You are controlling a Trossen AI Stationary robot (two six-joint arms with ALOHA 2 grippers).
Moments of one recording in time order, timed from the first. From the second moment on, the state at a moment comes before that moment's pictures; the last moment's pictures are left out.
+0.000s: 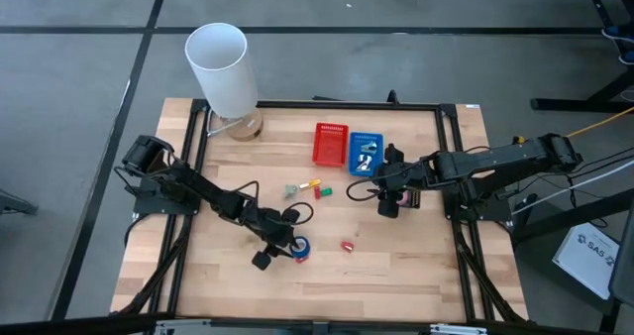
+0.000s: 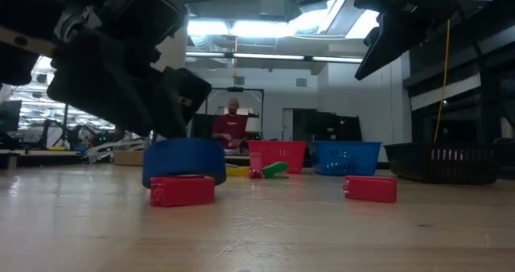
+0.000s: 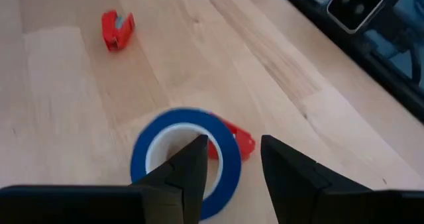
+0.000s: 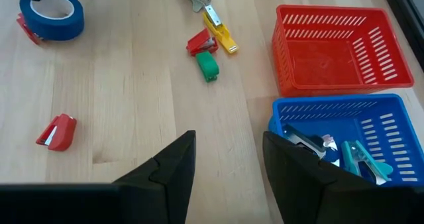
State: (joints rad) left arm -0.35 1.67 0.64 0.39 0.15 0.01; right arm 0.16 1.20 0.86 -0.57 0.26 0.17
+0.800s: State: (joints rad) left arm -0.34 1.73 0.64 0.45 0.17 0.00; right arm 0.16 1.20 0.86 -0.57 0.26 0.15
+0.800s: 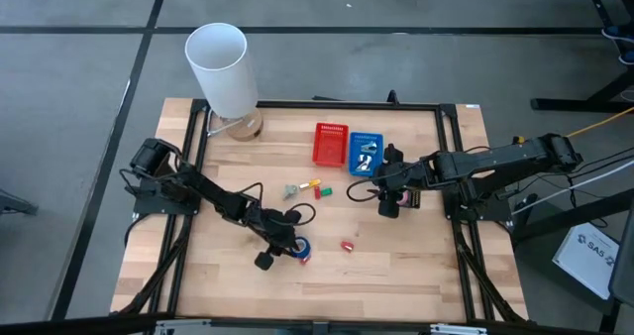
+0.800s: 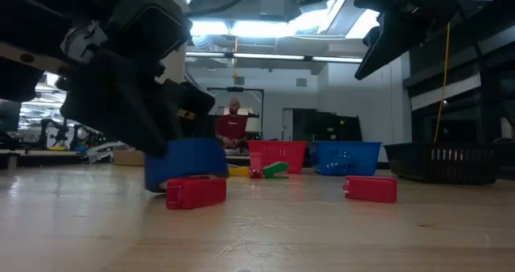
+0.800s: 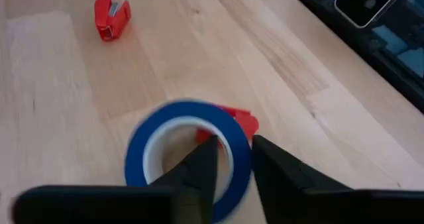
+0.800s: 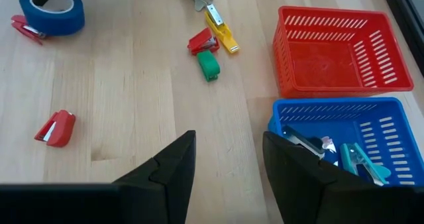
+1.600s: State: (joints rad) left arm -0.19 1.54 0.64 0.35 0.10 0.15; right arm 0.16 1.20 0.86 -0.44 0.27 0.07
